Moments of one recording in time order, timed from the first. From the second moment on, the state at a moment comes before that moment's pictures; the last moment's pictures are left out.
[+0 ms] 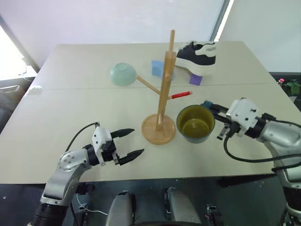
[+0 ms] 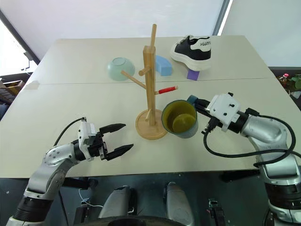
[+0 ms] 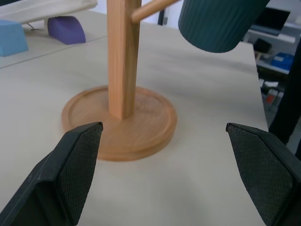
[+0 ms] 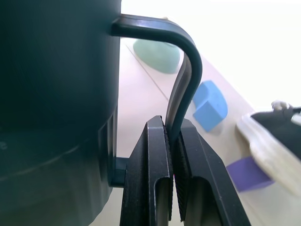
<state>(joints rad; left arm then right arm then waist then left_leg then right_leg) -0.01 0.49 -0.02 -0.26 -0.49 0.19 -0.97 -0.19 -0.80 -0.17 -0.36 0.28 0.13 0.84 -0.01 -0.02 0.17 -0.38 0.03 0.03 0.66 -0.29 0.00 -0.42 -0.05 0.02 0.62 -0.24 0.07</state>
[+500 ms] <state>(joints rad) -0.09 0.54 0.03 -0.44 -0.72 0.42 -0.94 -0.48 -0.82 -0.04 -0.21 0.30 0.13 0.98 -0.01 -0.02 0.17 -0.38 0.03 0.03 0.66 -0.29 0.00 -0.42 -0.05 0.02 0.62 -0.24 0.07</state>
